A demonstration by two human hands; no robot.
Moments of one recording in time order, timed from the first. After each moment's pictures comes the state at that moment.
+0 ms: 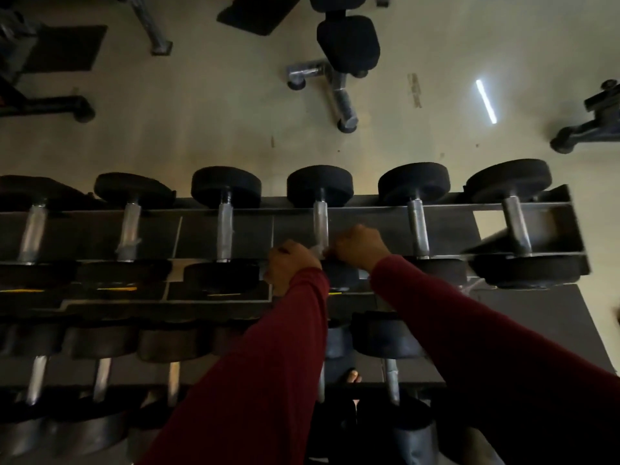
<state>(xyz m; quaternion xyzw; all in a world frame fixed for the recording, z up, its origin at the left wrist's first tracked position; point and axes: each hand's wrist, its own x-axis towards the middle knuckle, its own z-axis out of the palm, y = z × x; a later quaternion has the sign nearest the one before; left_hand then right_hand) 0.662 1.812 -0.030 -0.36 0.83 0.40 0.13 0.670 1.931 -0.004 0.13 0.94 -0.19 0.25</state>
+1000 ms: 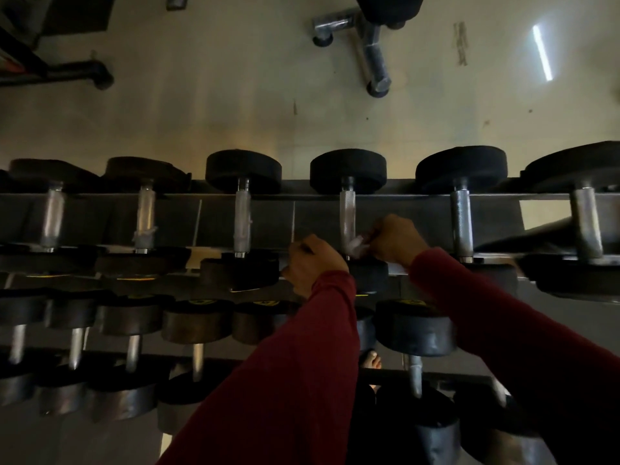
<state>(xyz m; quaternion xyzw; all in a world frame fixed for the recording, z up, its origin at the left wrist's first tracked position) 0.663 1.821 -0.034 -0.43 0.78 0.45 0.05 0.650 1.957 -0.062 0.22 0.89 -0.29 0.26</state>
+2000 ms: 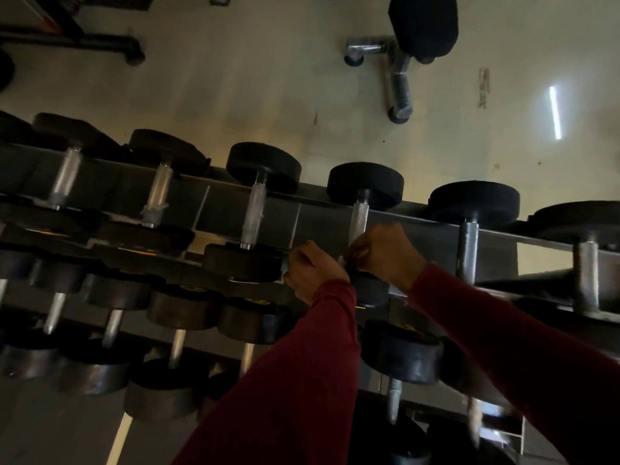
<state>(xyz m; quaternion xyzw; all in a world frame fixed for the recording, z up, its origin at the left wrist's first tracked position) 0.667 1.821 -0.039 -0.48 0.69 0.55 -0.06 0.646 1.935 -0.014 -0.09 0.95 -0.24 0.17</state>
